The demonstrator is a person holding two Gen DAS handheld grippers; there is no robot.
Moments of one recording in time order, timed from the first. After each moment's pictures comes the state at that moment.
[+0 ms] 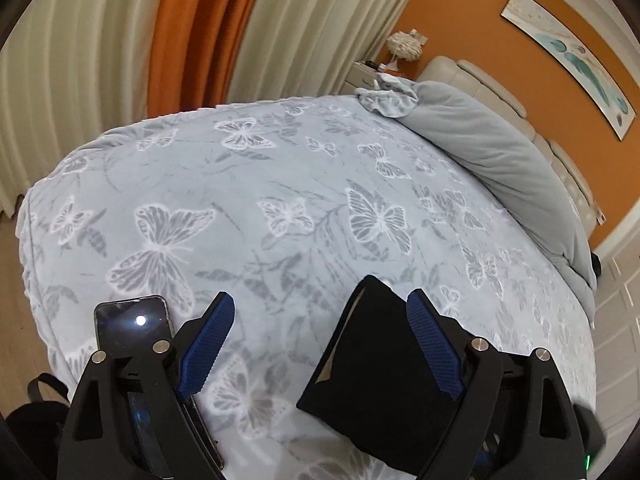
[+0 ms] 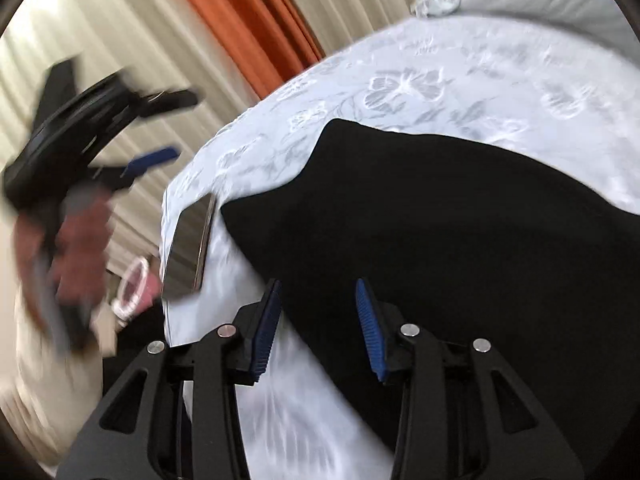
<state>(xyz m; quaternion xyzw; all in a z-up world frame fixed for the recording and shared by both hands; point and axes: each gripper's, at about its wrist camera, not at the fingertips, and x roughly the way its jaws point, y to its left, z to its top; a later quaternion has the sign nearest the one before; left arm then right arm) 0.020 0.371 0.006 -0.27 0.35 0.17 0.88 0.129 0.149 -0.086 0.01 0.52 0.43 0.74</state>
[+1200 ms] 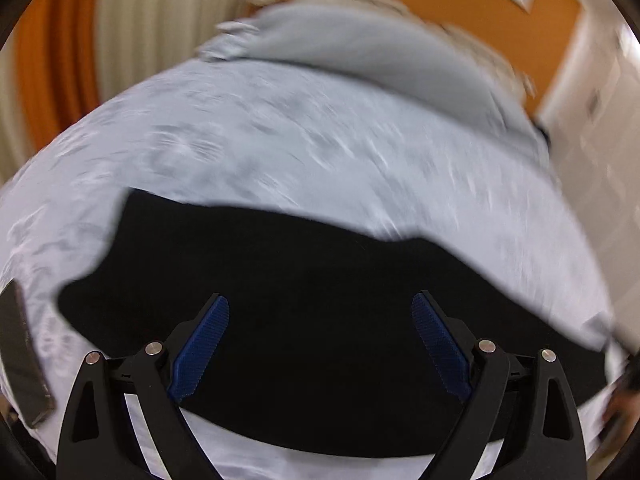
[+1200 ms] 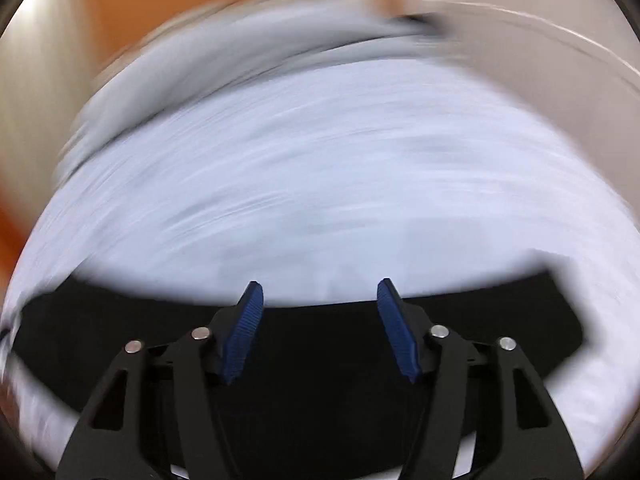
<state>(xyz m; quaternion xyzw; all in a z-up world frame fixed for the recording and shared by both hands) 0.075 0.120 -0.025 -0.10 0.43 0.00 0.90 0.032 -0.438 -0.022 0.17 0.41 -0.18 0.88</state>
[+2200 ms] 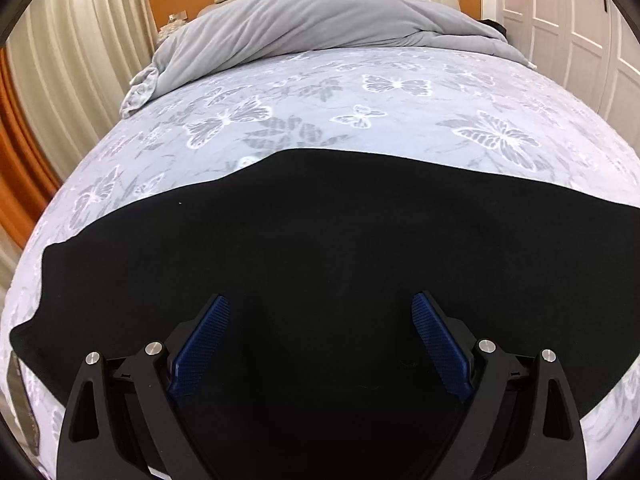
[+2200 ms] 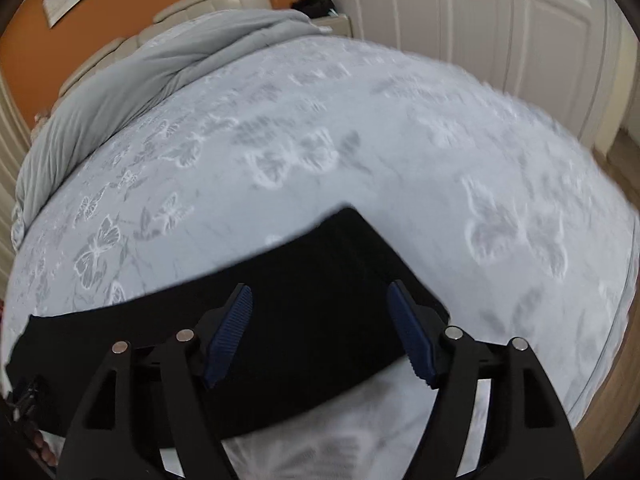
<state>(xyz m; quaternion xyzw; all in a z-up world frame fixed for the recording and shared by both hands) 0.081 -0.027 -0.091 0.09 0.42 -0.02 0.90 -0.014 -0.522 -0.045 0.22 0.44 -0.22 0.84</state>
